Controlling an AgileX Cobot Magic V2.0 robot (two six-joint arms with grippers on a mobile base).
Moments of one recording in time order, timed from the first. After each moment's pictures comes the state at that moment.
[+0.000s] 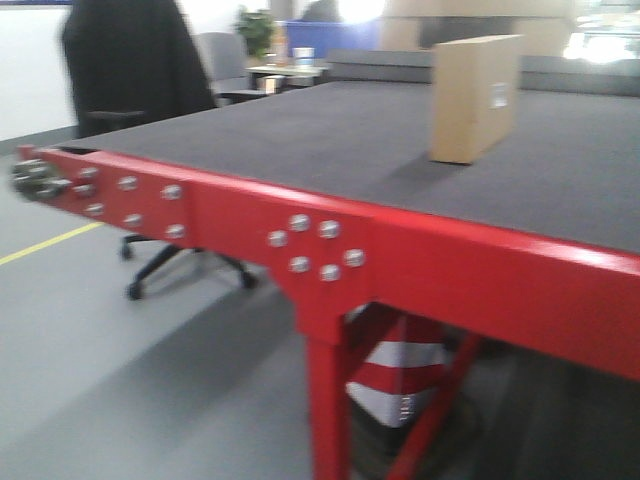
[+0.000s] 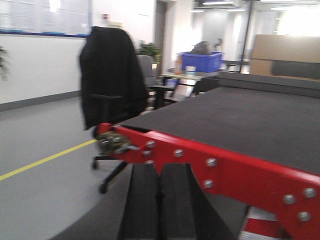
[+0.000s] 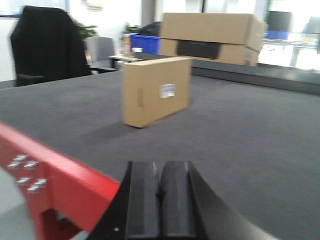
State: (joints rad) left arm 0.06 0.00 0.00 0.03 -0.03 -0.03; right arm -0.04 0.00 0.00 0.00 0.04 0.03
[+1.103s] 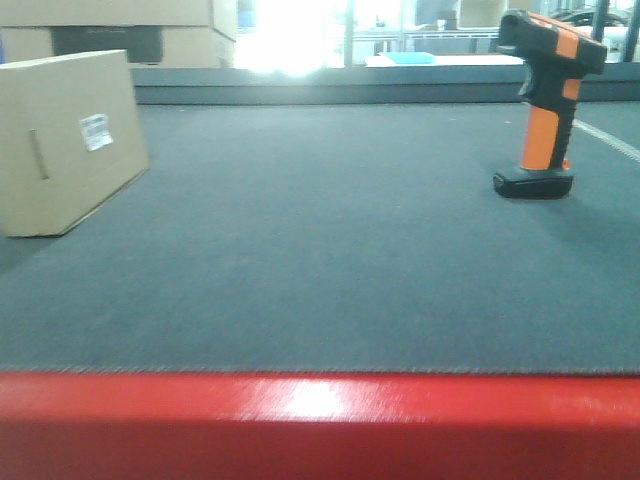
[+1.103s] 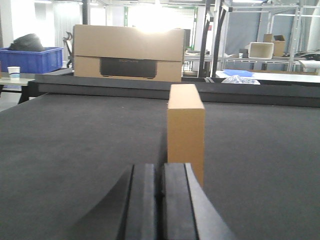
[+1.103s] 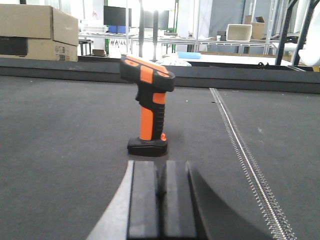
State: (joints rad) left arm 0.06 0.00 0.00 0.03 -0.03 -0.03; right arm -0.04 0.00 0.00 0.00 0.04 0.03
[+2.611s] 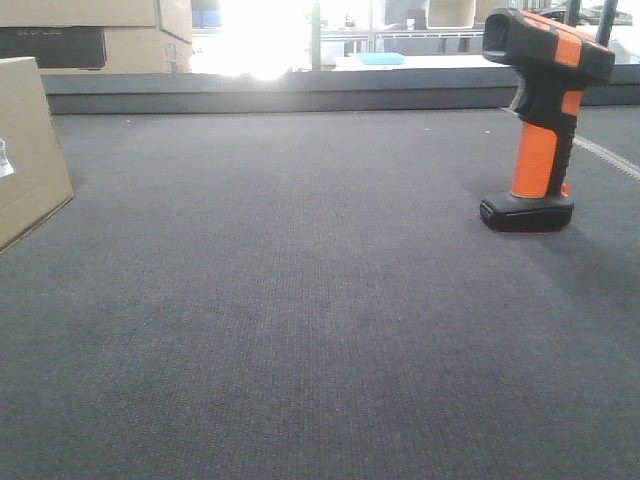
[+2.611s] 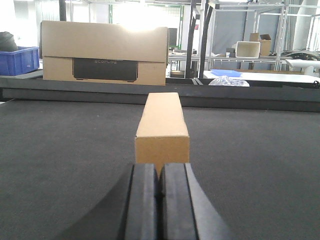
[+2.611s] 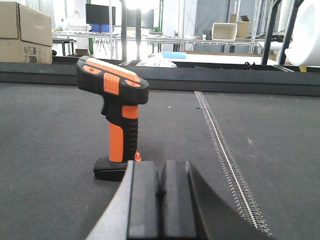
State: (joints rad) left arm 0.06 0.00 0.00 0.03 -0.03 -0.03; right arm -0.04 0.00 0.00 0.00 0.04 0.03
